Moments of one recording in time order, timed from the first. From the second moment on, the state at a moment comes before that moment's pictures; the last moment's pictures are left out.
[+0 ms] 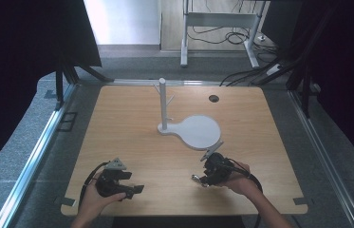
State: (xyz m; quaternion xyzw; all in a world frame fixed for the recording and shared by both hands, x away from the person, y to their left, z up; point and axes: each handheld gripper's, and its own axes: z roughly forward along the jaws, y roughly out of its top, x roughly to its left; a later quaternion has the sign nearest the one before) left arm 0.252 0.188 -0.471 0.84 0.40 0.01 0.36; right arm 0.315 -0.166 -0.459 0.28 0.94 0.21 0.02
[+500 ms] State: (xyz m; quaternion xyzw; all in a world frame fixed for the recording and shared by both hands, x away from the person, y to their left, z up) left arm 0.252 0.186 -0.472 0.84 0.40 0.01 0.36; right arm 0.317 -0.154 -0.466 0.27 0.94 0.19 0.01
